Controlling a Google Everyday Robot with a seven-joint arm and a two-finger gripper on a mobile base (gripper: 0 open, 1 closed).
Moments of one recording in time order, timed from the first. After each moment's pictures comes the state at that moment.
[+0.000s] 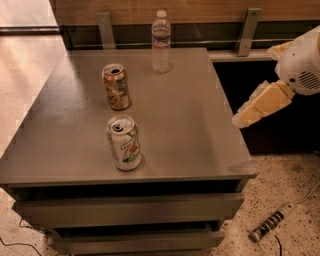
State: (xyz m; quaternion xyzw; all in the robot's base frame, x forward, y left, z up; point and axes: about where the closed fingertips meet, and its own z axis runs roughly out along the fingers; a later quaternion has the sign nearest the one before) arm 0.504 -0.197 0.960 -0.48 0.80 0.03 0.36
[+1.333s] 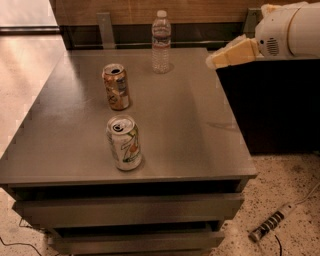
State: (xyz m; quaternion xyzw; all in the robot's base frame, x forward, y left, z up) arm 0.628 -0.184 1.012 -0.37 0.74 0.04 0.56
